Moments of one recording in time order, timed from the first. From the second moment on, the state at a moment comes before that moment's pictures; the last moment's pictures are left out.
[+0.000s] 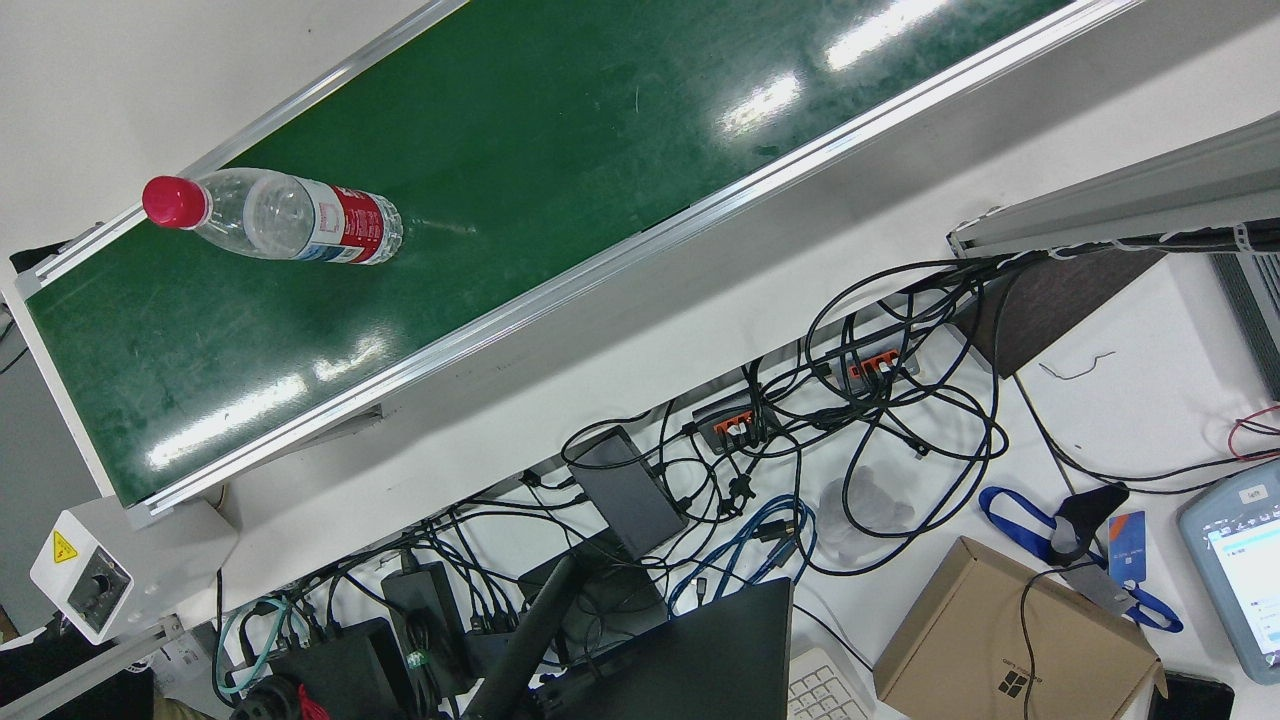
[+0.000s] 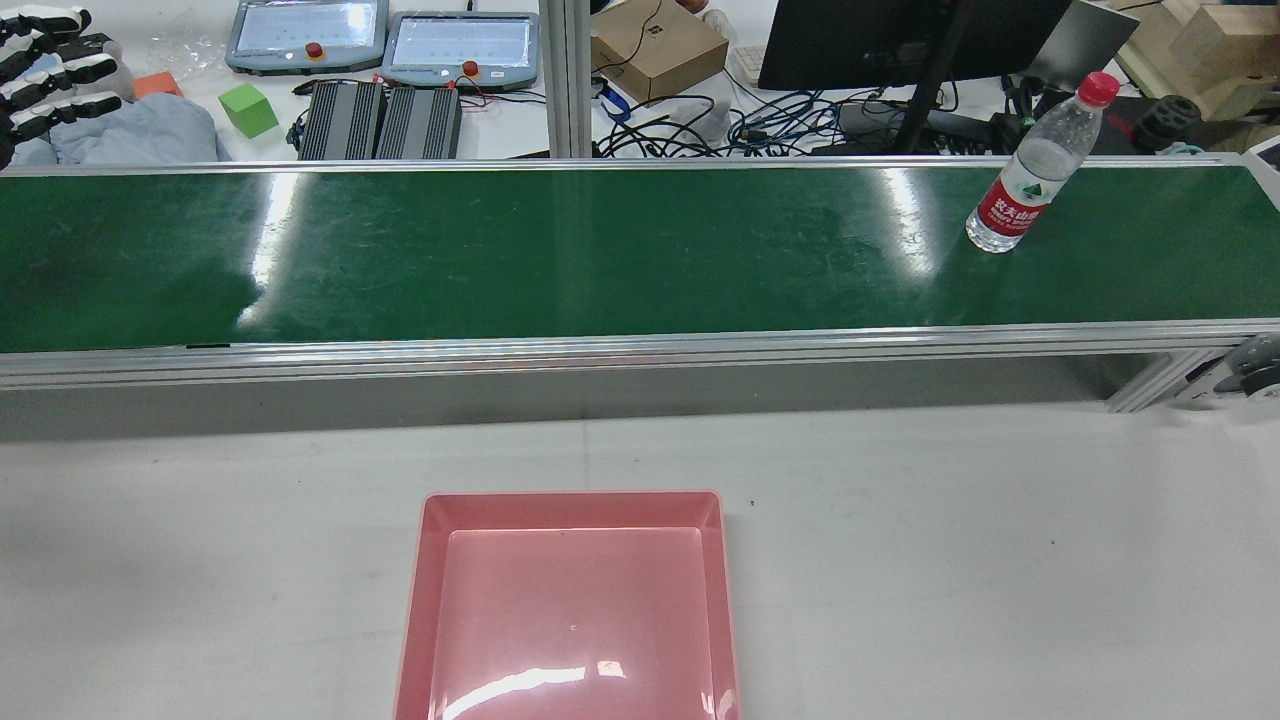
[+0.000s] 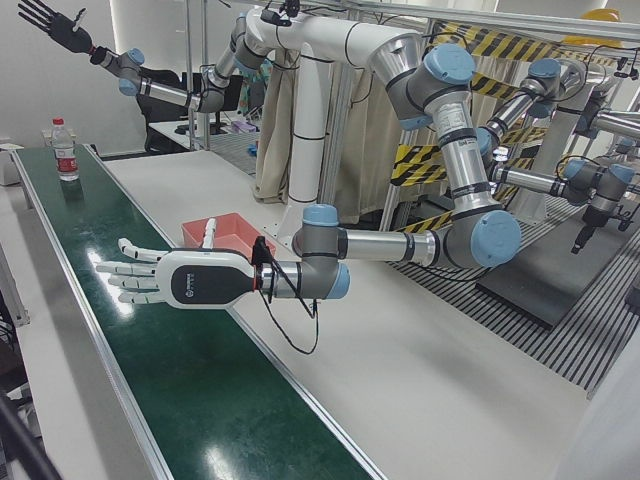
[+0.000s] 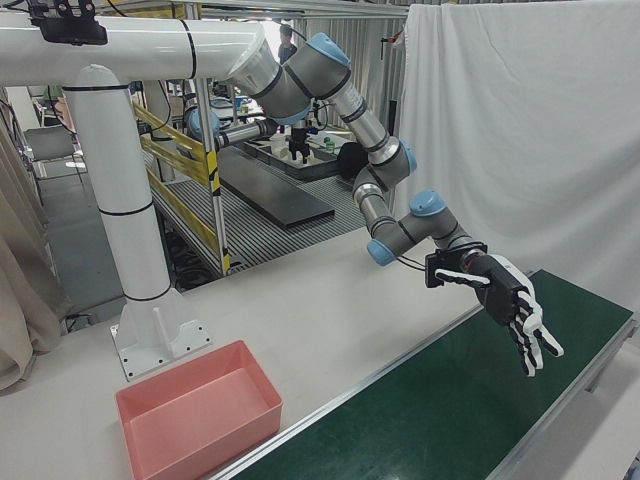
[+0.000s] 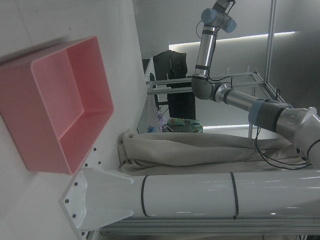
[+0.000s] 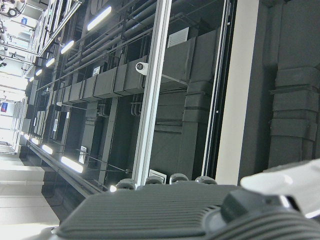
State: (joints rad) left arm -1.19 -1.76 -1.78 0.00 1.52 0.22; right arm 1.97 -1.51 1.50 -2.61 -1.55 -0.04
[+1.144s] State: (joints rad) left arm -1.18 -1.76 -1.78 0.00 1.52 0.23; right arm 1.97 -1.51 1.50 -2.61 -1.55 -0.04
